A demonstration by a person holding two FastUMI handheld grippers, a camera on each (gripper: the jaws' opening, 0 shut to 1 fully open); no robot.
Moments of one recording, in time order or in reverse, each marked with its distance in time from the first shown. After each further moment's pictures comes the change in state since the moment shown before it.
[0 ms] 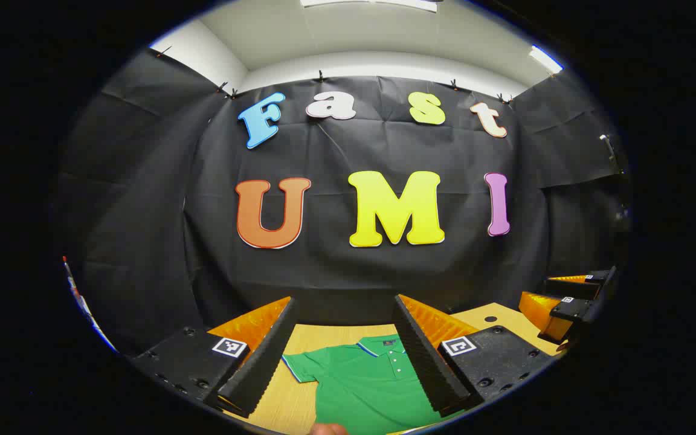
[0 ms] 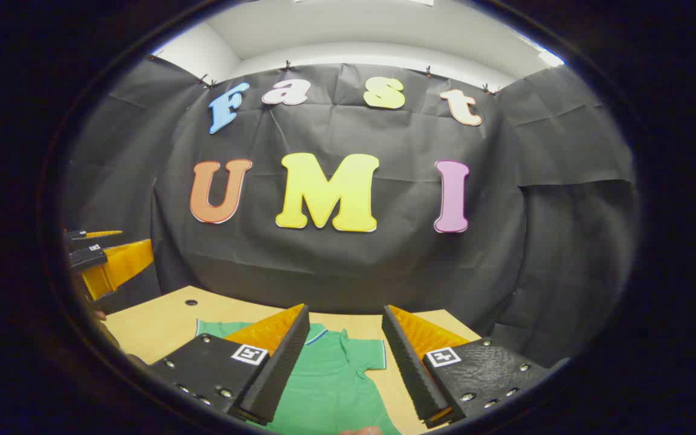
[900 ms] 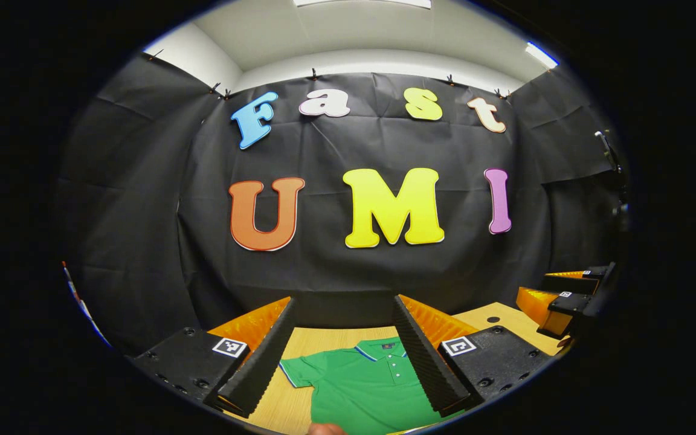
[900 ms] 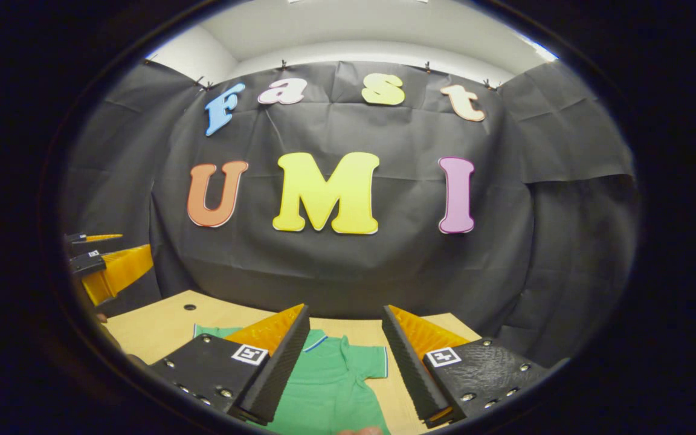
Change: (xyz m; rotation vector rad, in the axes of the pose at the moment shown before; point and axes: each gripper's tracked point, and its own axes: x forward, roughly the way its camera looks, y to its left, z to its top) left arm 0.019 -0.009 -0.001 0.016 0.017 0.000; right arm 0.032 -0.014 0.004 0.012 0.002 0.006
